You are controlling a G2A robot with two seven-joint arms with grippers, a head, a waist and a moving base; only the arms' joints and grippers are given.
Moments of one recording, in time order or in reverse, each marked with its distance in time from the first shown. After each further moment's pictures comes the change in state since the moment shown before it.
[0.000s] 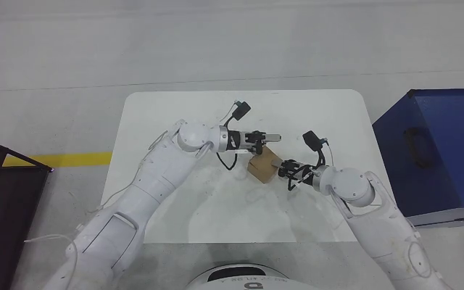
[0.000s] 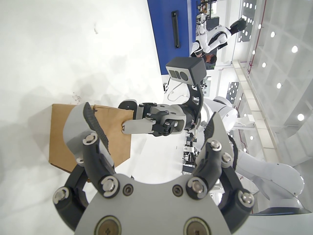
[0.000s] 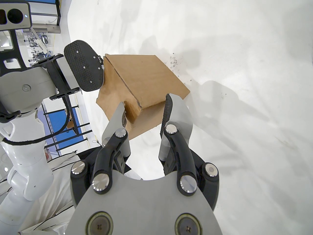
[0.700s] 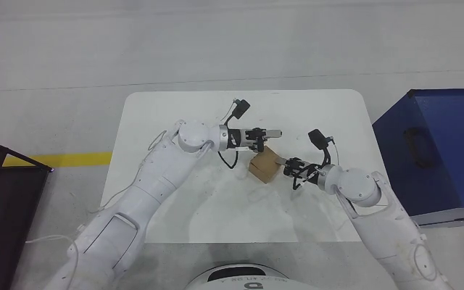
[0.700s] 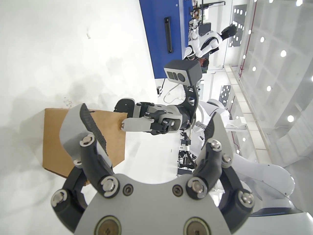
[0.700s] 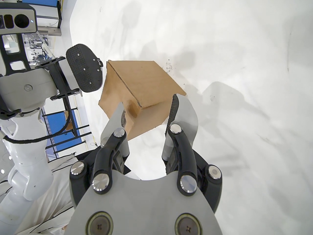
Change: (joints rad) left arm 0.005 -0.006 -0.024 0.005 -0.047 -0.002 0.020; right arm -0.023 0.010 0.048 -0.021 -0.005 -0.015 0.002
